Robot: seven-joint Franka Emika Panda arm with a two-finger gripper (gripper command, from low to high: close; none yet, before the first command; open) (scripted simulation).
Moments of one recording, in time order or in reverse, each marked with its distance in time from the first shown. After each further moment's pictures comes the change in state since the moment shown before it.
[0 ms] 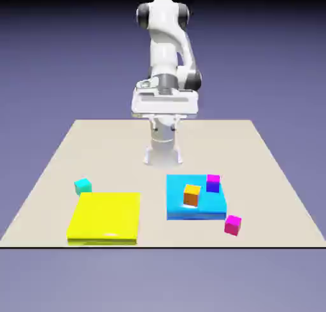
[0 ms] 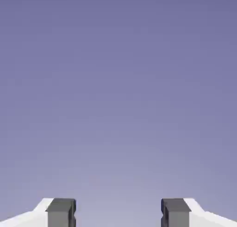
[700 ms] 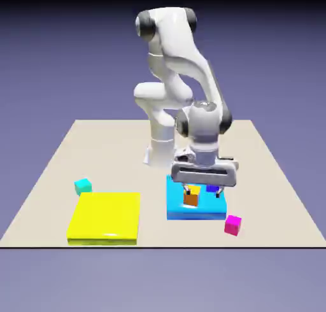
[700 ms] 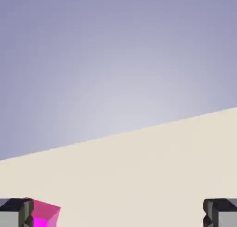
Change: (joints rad) arm -0.223 0.761 0.467 0.471 -0.118 -0.473 0.642
